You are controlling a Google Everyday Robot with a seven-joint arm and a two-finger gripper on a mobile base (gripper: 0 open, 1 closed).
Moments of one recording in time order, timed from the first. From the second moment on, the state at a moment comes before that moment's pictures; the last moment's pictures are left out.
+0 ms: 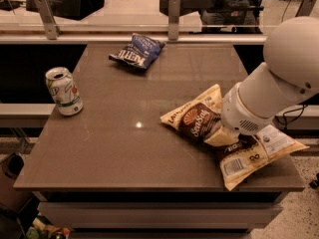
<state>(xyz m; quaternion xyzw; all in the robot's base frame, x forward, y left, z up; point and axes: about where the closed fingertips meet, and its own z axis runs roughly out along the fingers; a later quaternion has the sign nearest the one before) 0.449 -0.128 0.831 -0.61 0.77 0.08 0.18</state>
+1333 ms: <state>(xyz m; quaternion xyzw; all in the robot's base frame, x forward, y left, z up) 0.517 -0.176 0.910 -0.55 0.80 0.04 0.23</state>
